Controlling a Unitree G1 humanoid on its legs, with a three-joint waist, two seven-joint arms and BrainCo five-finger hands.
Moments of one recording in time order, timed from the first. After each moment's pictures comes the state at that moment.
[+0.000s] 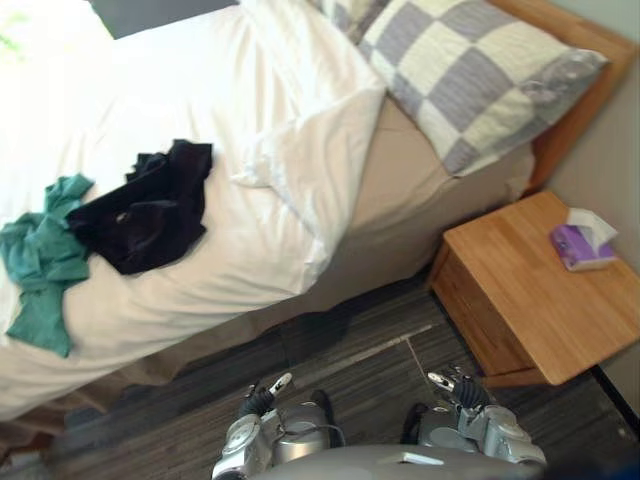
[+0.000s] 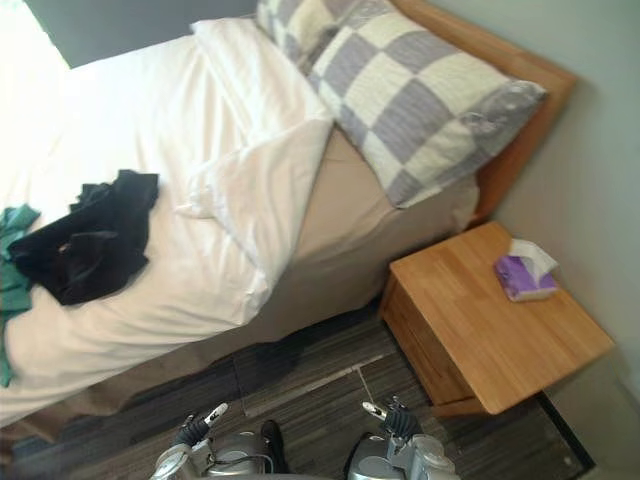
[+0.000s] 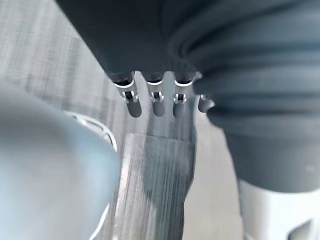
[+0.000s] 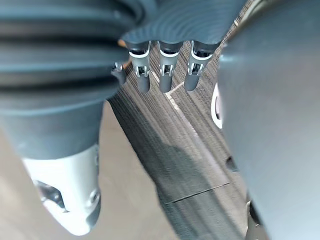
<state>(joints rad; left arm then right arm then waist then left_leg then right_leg) 0.09 0.05 0.10 0.93 -0.42 -0.07 0.13 0.02 -0.11 -0.11 0.98 0.22 -0.02 0.22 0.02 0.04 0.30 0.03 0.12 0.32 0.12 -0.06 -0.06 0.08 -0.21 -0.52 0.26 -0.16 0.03</state>
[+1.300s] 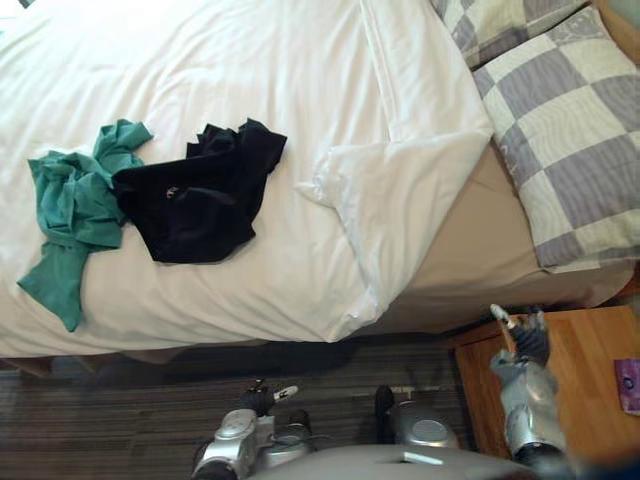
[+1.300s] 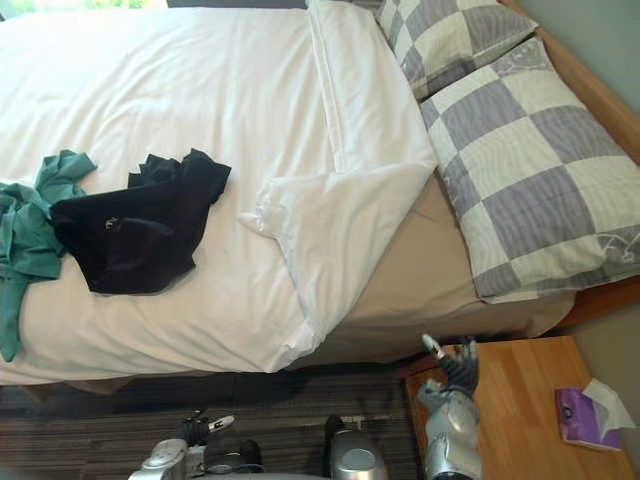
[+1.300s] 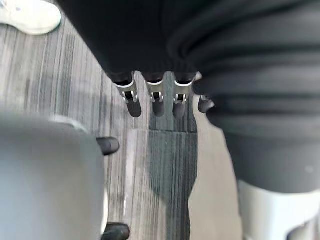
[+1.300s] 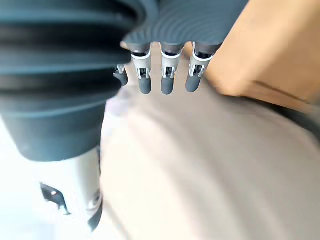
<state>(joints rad) 0.08 0.17 -0.03 0.94 -0.21 0.03 0.05 0.03 -0.14 -0.34 0.32 0.19 -0.11 -0.21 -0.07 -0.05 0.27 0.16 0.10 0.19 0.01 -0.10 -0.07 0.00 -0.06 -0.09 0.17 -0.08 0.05</state>
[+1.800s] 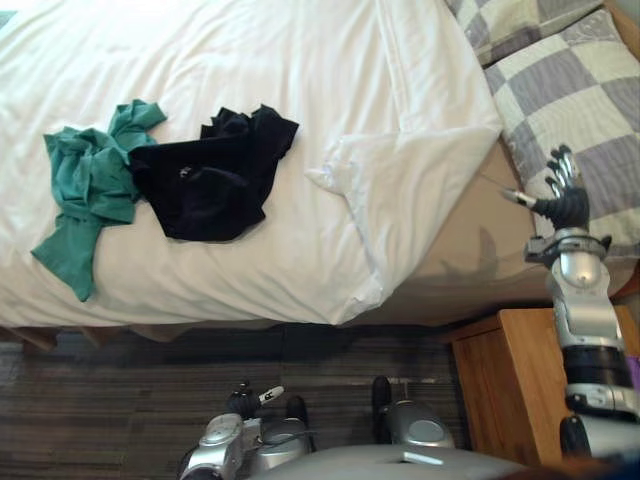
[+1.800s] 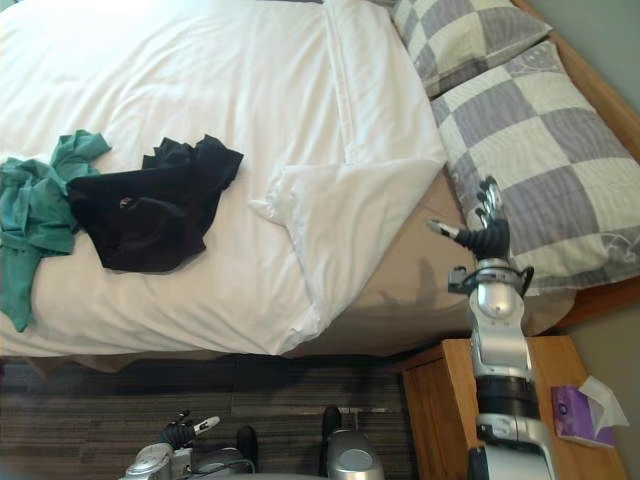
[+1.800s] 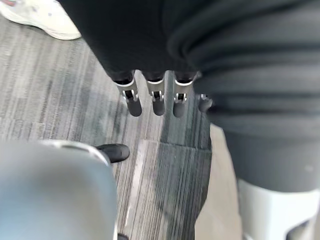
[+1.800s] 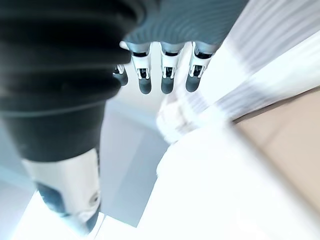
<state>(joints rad) 0.08 0.19 0.03 0.93 -0.23 0.04 0.05 -0.44 -0.46 -0.15 0.24 0.01 -0.03 -0.10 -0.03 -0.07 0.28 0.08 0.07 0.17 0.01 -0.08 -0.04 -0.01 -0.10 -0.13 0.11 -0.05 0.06</state>
